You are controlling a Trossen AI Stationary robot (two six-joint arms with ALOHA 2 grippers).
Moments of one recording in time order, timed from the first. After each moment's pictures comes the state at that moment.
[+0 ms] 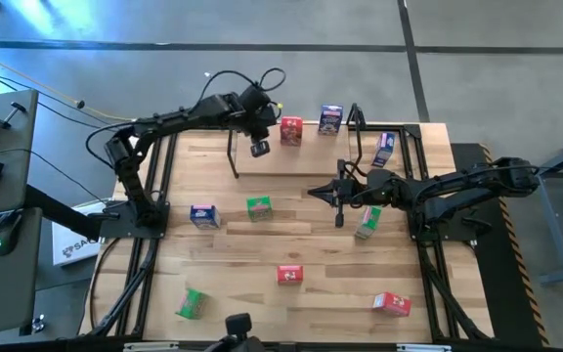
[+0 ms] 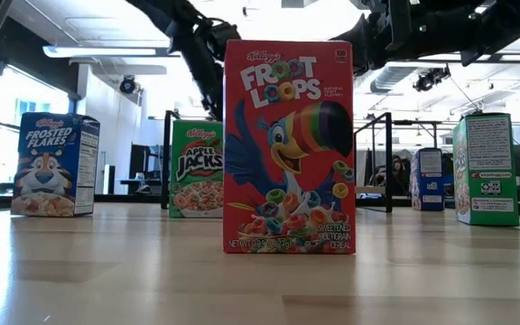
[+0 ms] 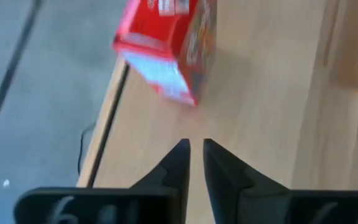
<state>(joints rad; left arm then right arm) 0.58 1.79 1.50 -0.68 0.01 0.36 -0.01 1.22 0.51 0.63 0.05 -0.18</state>
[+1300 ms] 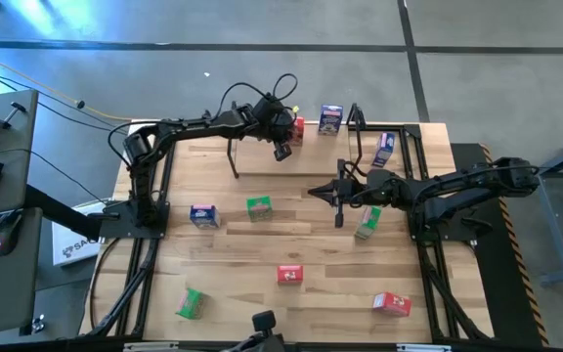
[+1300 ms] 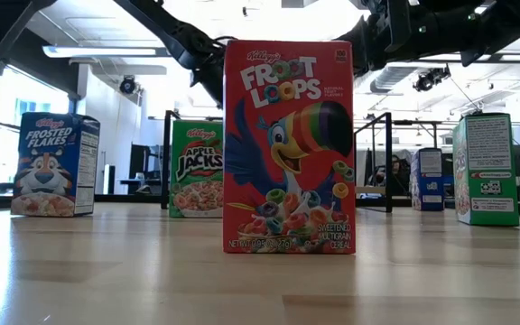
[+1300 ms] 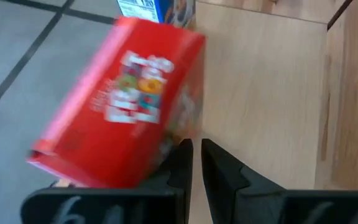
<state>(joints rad) 0.54 1.94 1.45 -0.28 0.08 0.22 -0.01 1.22 0.51 0.63 0.06 -0.18</state>
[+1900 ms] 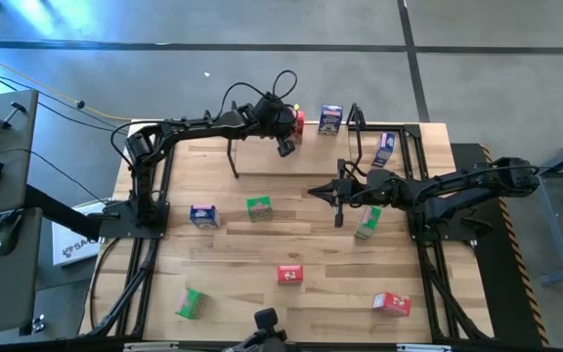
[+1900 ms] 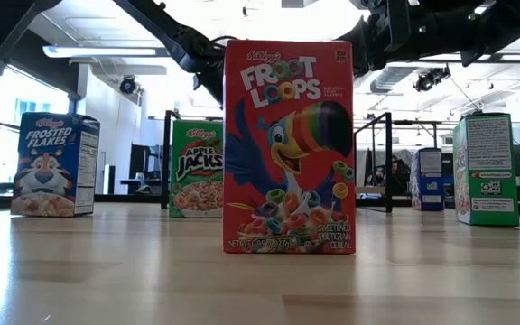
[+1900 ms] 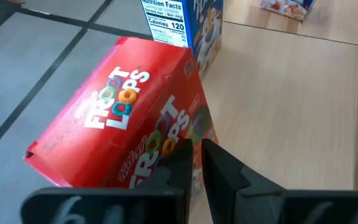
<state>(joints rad) 0.53 1.95 1.45 -0.19 0.01 0.21 -0.01 1.22 0.51 0.62 0.06 -0.18</state>
